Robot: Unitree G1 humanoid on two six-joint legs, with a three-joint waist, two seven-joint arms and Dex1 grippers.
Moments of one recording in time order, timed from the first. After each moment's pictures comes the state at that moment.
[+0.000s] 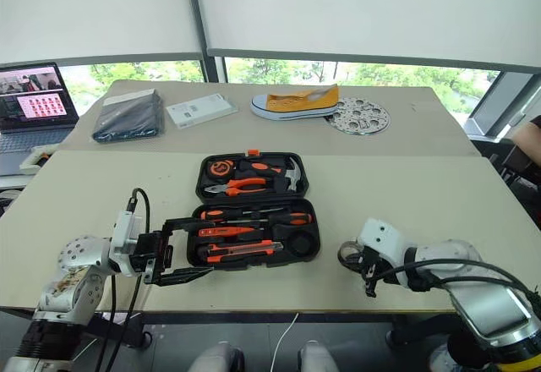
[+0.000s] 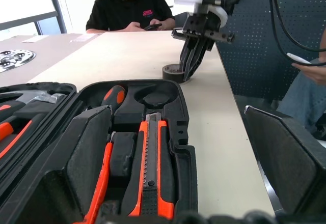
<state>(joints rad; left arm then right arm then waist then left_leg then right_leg) -0.16 0.59 0.07 0.01 -0.55 -0.04 -1.42 -0.14 -0.95 0.05 -0.45 0.39 0.68 0.96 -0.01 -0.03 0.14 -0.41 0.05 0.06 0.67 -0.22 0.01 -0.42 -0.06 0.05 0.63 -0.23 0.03</state>
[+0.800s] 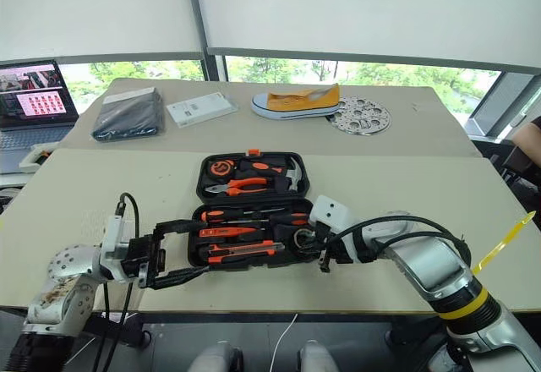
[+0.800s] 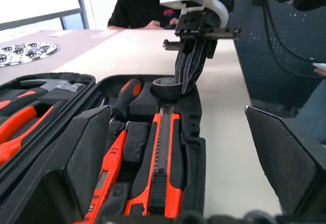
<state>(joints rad) -0.07 0.64 0.10 -0.06 -0.59 -0.02 -1.42 -0.46 -0.81 0.34 -0.36 0.37 0.87 0.91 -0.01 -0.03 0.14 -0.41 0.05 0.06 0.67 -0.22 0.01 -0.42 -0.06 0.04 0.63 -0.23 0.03</state>
